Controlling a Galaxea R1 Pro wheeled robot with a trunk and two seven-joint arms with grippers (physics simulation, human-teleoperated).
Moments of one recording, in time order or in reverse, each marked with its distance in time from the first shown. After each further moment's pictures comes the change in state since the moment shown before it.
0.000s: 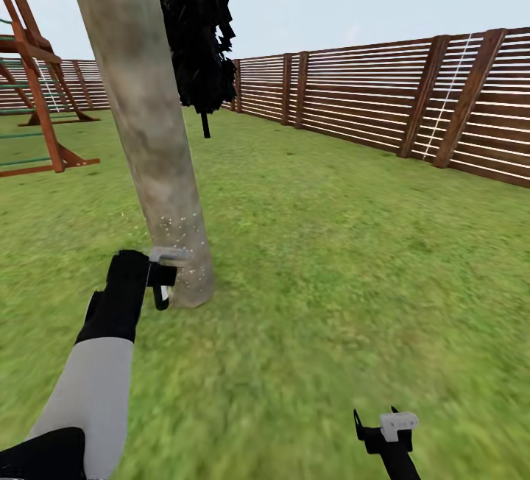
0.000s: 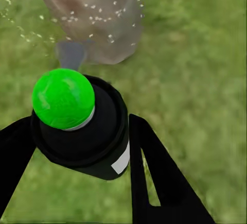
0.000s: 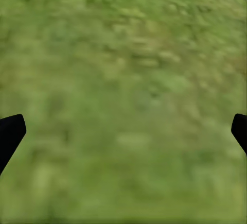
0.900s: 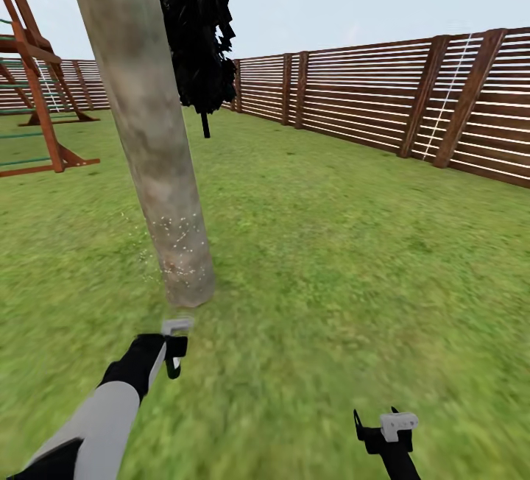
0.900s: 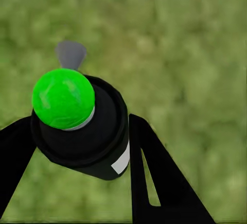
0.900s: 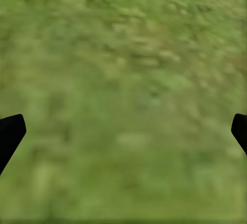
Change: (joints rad) left arm 0.110 0.013 0.173 0.633 0.218 -0.560 0.338; right arm 0.000 0.000 0.000 0.001 0.000 0.000 0.000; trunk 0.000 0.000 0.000
